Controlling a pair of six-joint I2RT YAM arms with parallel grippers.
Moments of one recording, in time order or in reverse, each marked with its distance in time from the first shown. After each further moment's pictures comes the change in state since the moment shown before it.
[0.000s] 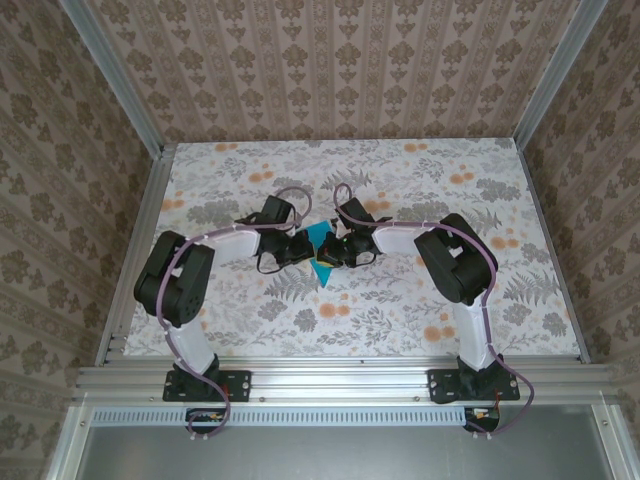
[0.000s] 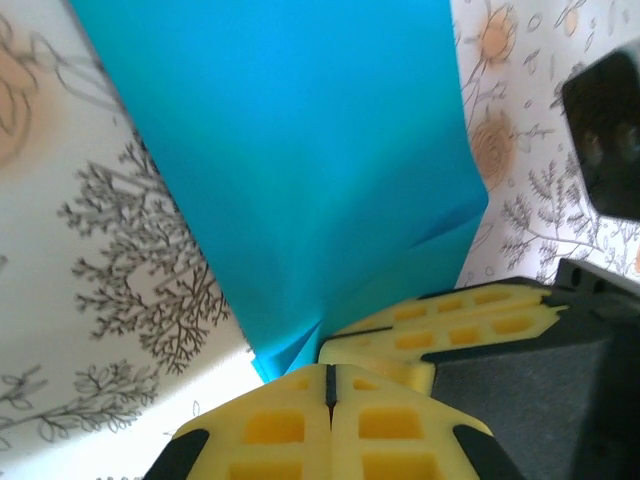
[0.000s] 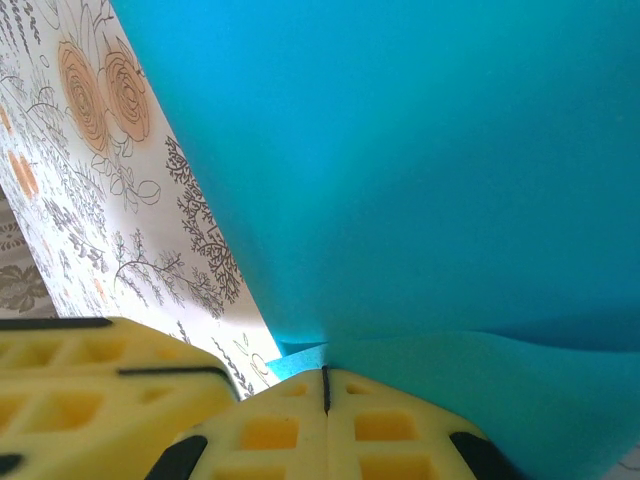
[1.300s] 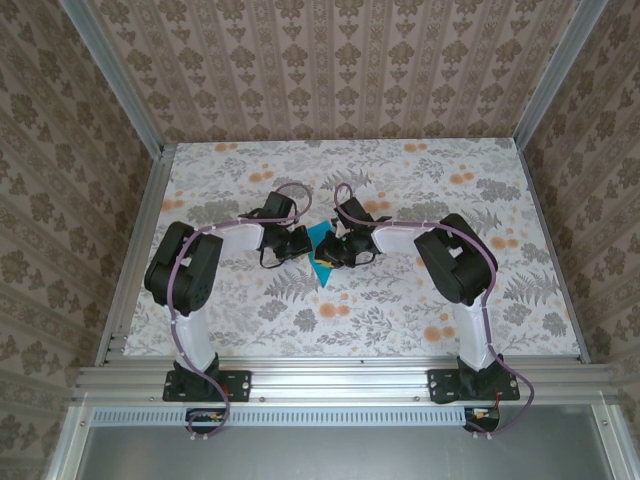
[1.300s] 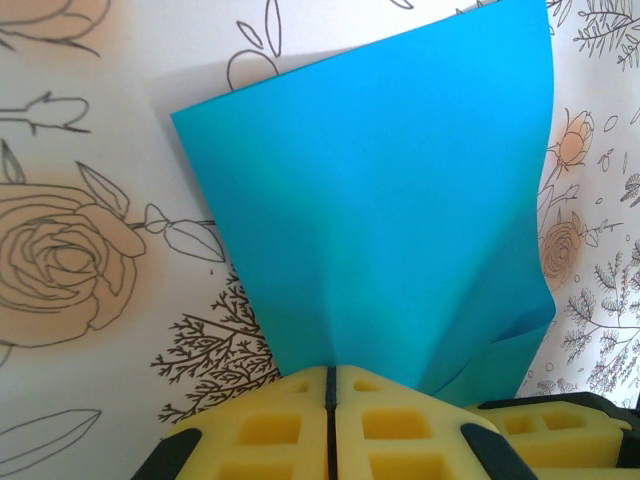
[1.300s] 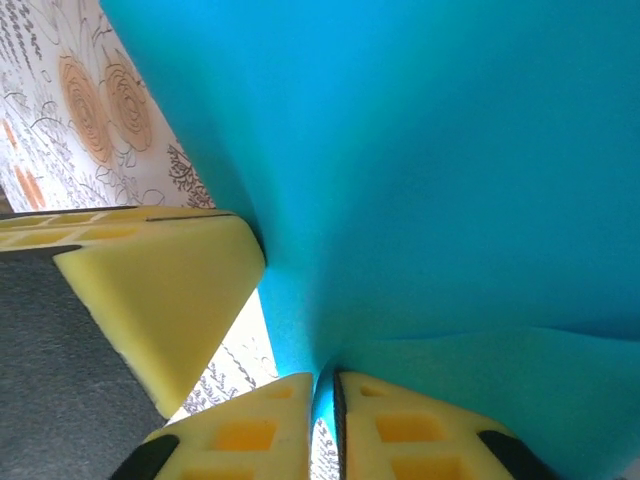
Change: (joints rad) left arm 0.025 0.099 0.073 0.011 -0.079 0.007; right arm 0.005 -0.001 0.010 -0.002 0.001 0.053
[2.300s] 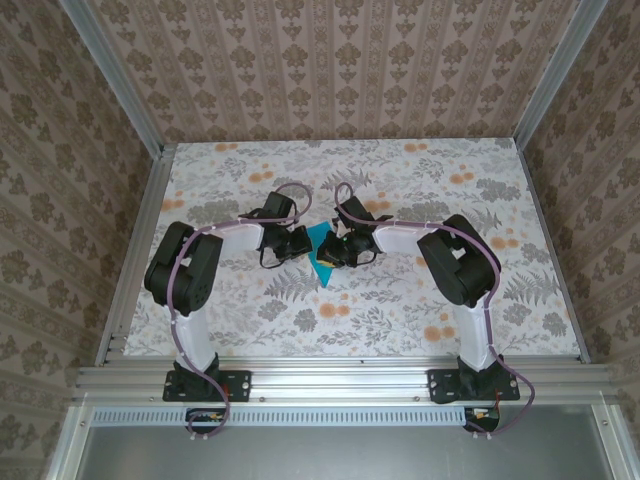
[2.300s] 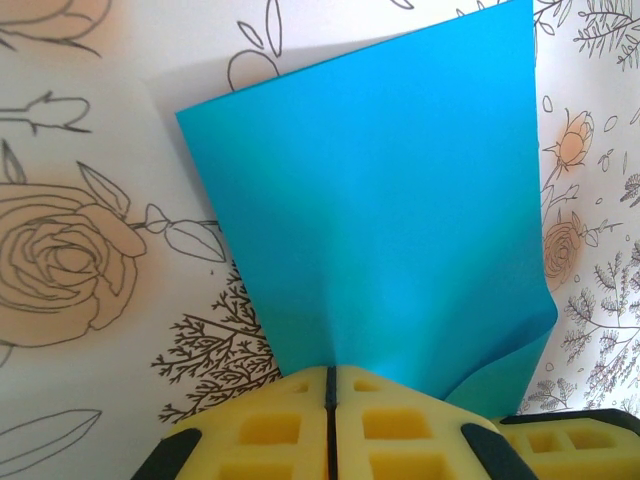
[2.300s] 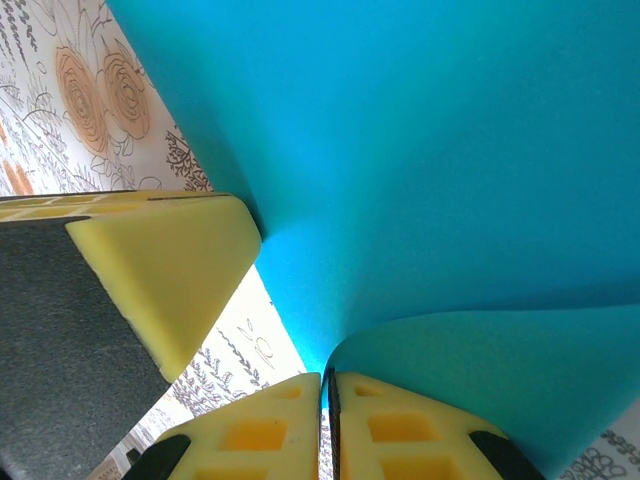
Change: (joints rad) left arm 0.001 0.000 -0.001 0.001 0.000 0.000; right arm 0.000 -0.024 0.000 -0.047 0.022 -0.021
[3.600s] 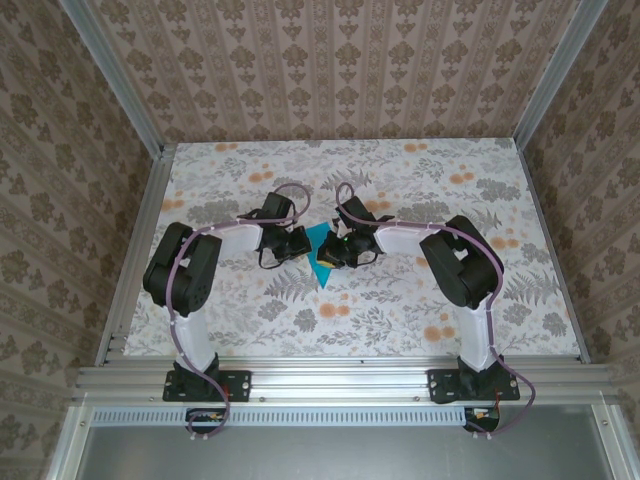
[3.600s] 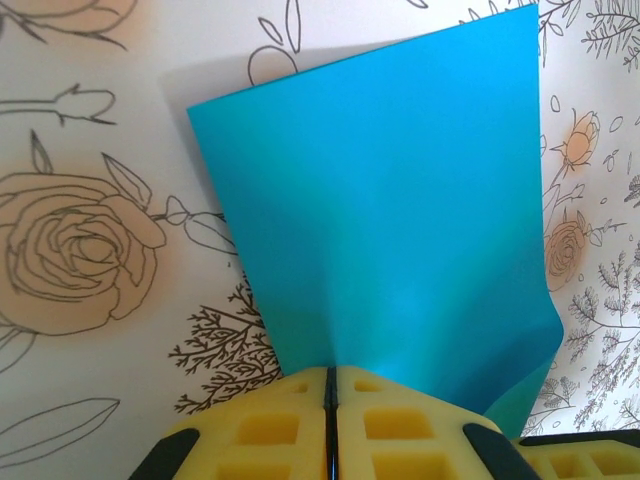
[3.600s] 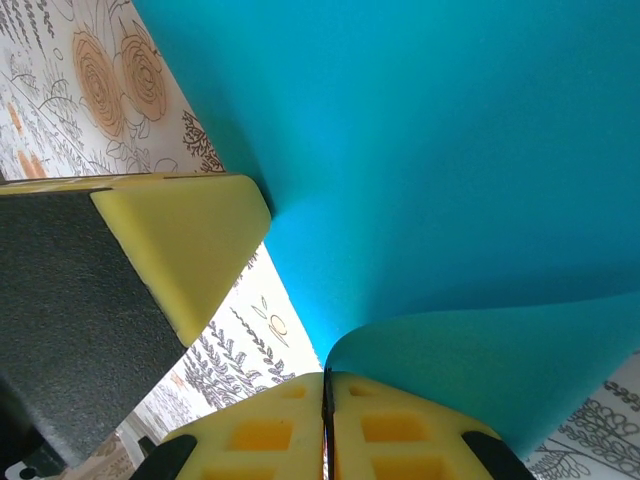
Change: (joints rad) left arm 0.005 -0.007 -0.011 0.004 0.000 -0.004; right arm 0.000 -0.023 -0.014 0.002 -0.017 0.012
